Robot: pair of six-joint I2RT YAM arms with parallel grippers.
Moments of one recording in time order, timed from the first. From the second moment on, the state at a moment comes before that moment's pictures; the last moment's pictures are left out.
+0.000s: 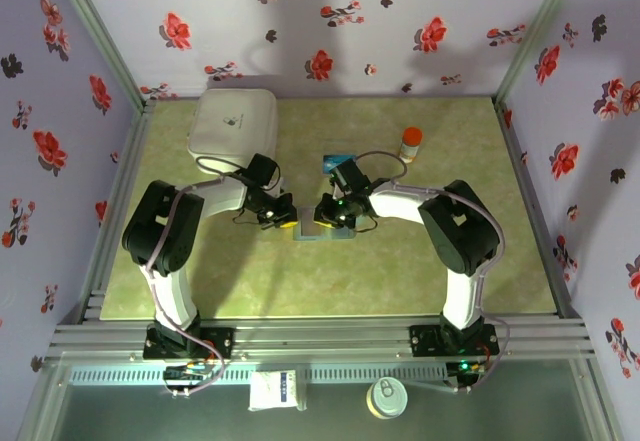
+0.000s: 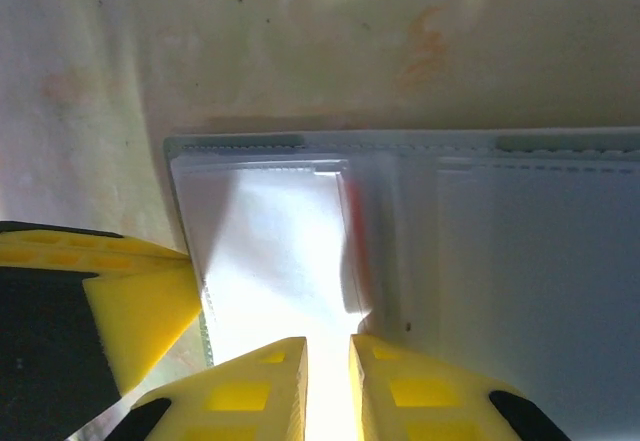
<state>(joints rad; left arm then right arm) -0.48 1.86 1.05 -0.41 0.49 -0.63 0.66 1.89 1.10 -0.25 -0.40 0.84</state>
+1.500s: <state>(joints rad) -0.49 1.81 1.09 -0.40 0.46 -0.68 0.59 1.85 0.92 0.00 -0.50 0.90</state>
